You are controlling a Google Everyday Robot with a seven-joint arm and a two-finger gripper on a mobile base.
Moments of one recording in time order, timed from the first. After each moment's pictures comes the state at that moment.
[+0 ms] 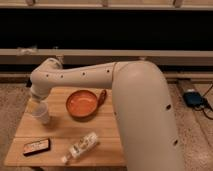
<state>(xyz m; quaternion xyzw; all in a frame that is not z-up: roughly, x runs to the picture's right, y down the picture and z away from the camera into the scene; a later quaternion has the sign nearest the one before) -0.355 0.060 0.734 -0.30 -0.22 0.20 0.91</state>
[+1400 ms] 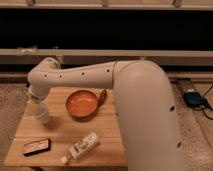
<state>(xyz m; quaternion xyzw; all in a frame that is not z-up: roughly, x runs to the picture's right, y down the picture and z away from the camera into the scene) -0.358 0.073 0.707 -0.30 -0.24 0.14 0.91</state>
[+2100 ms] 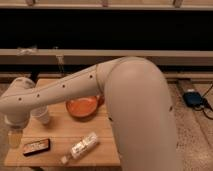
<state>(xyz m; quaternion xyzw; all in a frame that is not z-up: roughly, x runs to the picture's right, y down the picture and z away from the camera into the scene) -0.394 0.206 0.632 -0.35 -0.23 -0.05 0.91</state>
